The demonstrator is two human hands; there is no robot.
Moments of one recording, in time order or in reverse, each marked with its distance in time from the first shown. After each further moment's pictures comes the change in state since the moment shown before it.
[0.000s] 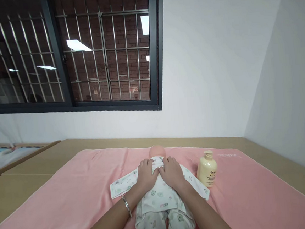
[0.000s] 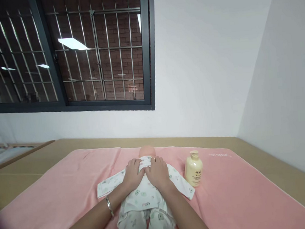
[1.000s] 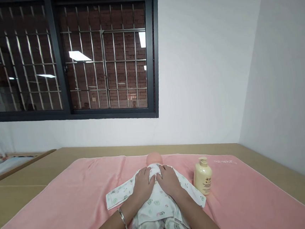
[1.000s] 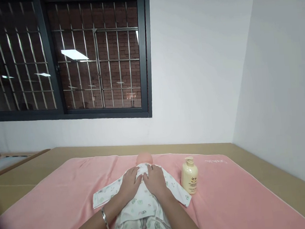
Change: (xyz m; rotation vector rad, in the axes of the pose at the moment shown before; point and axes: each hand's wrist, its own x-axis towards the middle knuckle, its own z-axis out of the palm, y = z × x) left_hand -0.004 -0.007 0.008 -0.031 0.011 0.065; right_hand 0.000 0.005 0.006 0.077 -0.008 -0.037
